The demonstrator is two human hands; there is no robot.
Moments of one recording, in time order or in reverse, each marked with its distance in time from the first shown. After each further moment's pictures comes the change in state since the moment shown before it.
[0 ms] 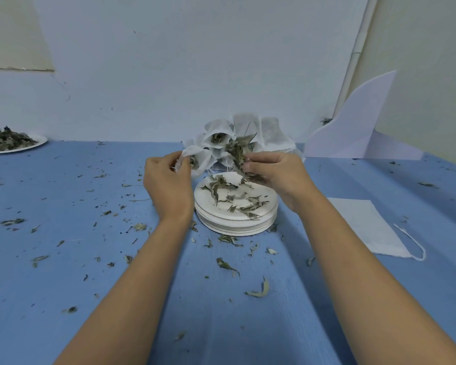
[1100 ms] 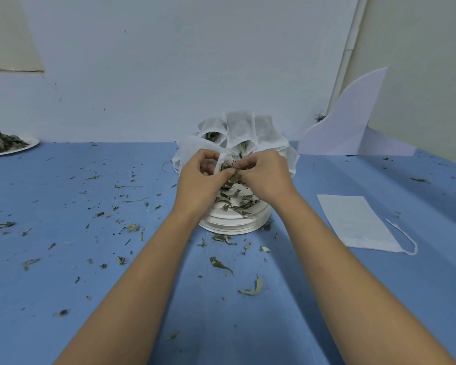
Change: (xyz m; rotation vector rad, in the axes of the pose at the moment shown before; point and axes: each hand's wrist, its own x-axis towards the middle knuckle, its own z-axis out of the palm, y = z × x) left_hand -0.020 0.016 0.017 -0.347 -0.554 -0.023; right_hand 0.000 0.004 0.015 -0.640 0.149 -0.153
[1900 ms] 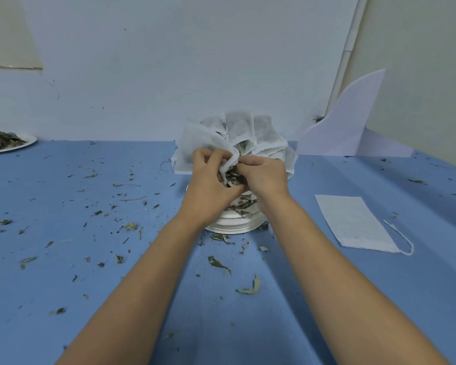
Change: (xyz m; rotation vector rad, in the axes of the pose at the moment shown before) left_hand -0.007 -0.002 0.008 0.263 -0.126 0.220; right_hand -0.003 -0.002 0.016 0.502 0.122 0.310
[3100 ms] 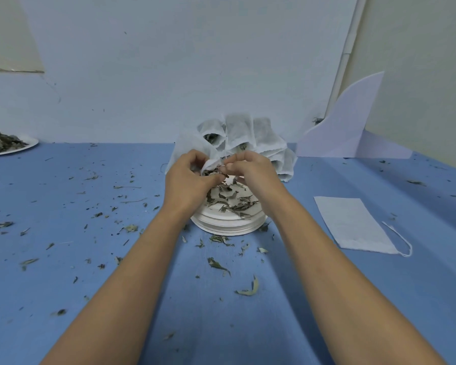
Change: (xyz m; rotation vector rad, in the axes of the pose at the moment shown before) left_hand 0.007 -0.006 -0.023 -0.061 0.127 -0.208; right_hand -0.004 -0.010 -0.005 -0.077 -0.279 -0.073
